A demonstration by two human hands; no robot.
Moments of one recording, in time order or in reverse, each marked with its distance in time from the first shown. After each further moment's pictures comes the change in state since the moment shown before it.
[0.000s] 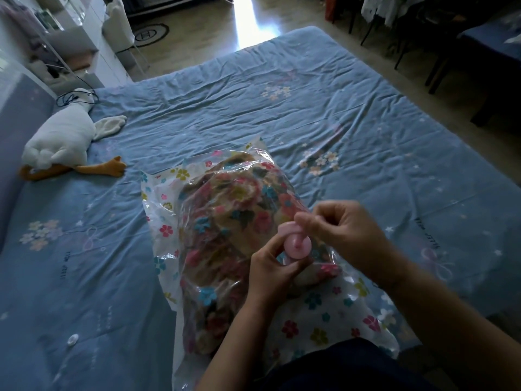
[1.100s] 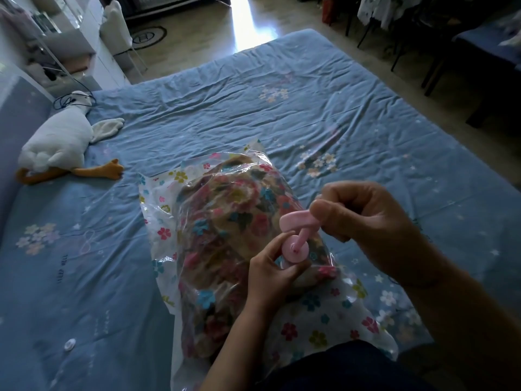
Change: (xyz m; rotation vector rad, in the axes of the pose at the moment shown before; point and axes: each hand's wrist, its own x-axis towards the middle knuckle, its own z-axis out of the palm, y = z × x) left_hand -0.003 0.001 0.001 -0.002 0.024 -0.038; right_hand -0.001 -0.041 -0.014 0.304 -0.132 -0.105
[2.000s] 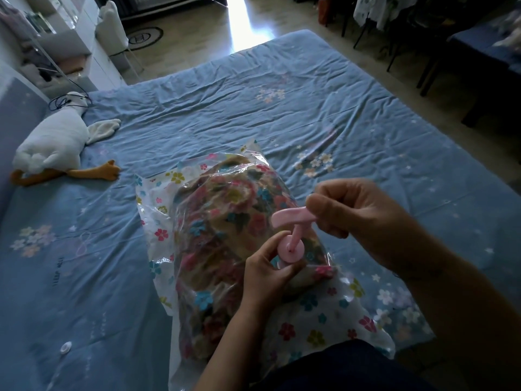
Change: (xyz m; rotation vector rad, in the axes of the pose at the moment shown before) left_hand 0.001 -0.002 -0.002 0.016 -0.013 0.013; right_hand 0.004 -0.010 -0.005 -0.010 -0.075 0.099
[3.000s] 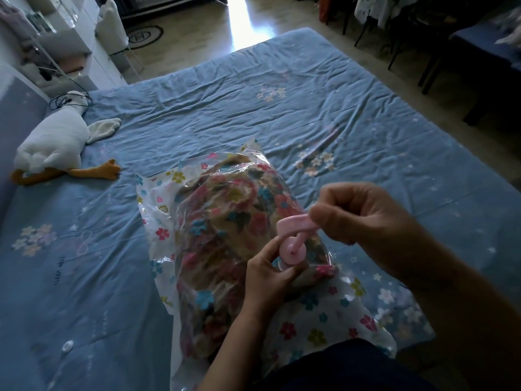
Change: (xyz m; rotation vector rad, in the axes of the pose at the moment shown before) left_hand -0.003 -0.004 0.002 0.006 0.009 -0.029; right_hand -0.006 0.001 0.002 0.005 0.020 0.015
